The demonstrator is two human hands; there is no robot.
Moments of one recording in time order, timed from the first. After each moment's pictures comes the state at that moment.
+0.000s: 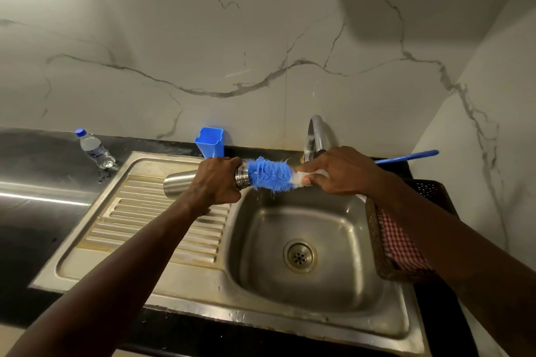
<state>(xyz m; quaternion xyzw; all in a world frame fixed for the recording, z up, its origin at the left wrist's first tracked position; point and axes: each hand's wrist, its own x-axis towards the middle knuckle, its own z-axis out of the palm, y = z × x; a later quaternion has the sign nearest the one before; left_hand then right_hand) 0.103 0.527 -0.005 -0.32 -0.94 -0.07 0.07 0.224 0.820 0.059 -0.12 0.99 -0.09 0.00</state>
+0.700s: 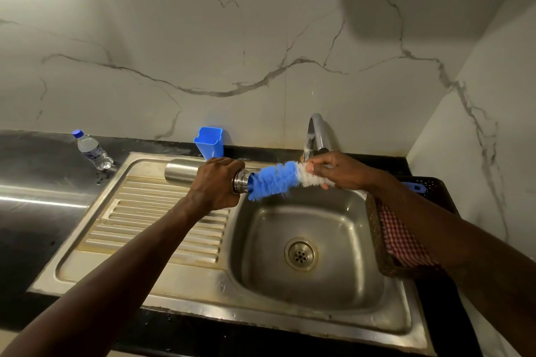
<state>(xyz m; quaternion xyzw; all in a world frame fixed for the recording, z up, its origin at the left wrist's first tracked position) 0.112 0.511 -0.009 -0.39 -0.90 -0.14 0.11 0.213 0.829 0.028 -0.04 0.87 -0.49 0.10</state>
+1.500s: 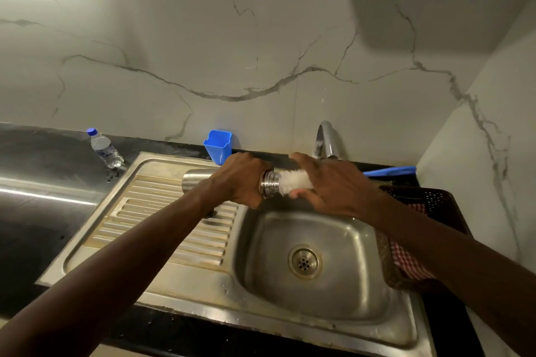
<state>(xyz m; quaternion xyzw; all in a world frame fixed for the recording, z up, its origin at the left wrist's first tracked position) 0.112 0.545 0.036 -0.43 -0.90 -0.07 0.00 0.237 0.778 0.048 -0.18 0.97 -0.01 -0.15</state>
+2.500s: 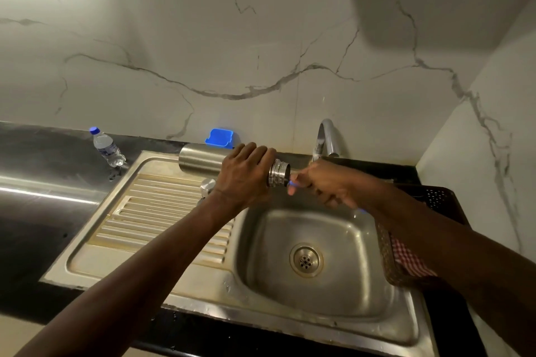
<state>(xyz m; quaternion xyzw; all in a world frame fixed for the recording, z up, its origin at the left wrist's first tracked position) 0.149 0.550 0.029 -0.41 -0.86 -0.08 0.30 0.234 0.743 0.089 0.15 0.82 -0.50 0.21</state>
